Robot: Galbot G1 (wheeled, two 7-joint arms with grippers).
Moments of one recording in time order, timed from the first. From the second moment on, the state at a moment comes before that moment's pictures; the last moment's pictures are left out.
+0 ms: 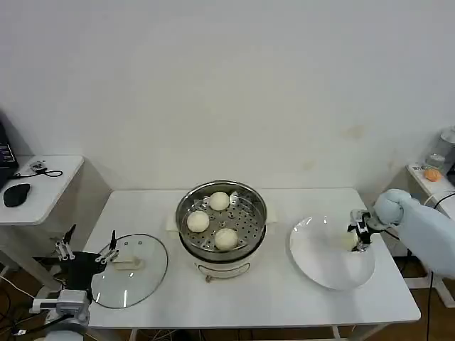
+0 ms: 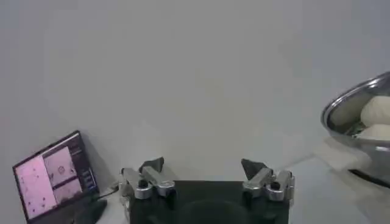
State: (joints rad) left arm 1.61 -1.22 -0.73 -2.25 0.08 0.30 -0.13; right arm -0.07 0.71 -0.73 0.93 -0.18 -0.09 -0.99
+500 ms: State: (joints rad) left arm 1.61 -1.22 -0.72 -2.25 0.09 0.31 -0.13; right arm 0.03 0.66 -0.79 1.01 -0.15 -0.12 -1.03
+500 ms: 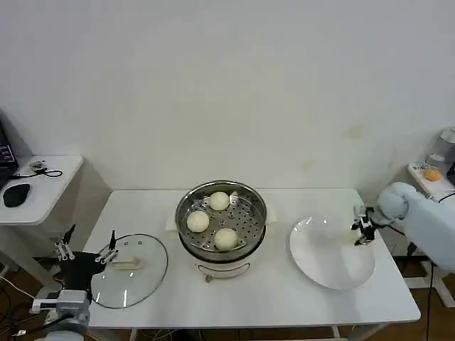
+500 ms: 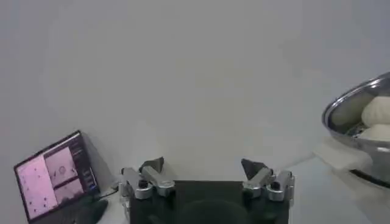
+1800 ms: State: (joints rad) left arm 1.58 -1.19 -0.75 -2.26 0.08 0.32 -0.13; right arm 0.60 1.10 -1.31 1.33 0.58 -0.59 -0.76
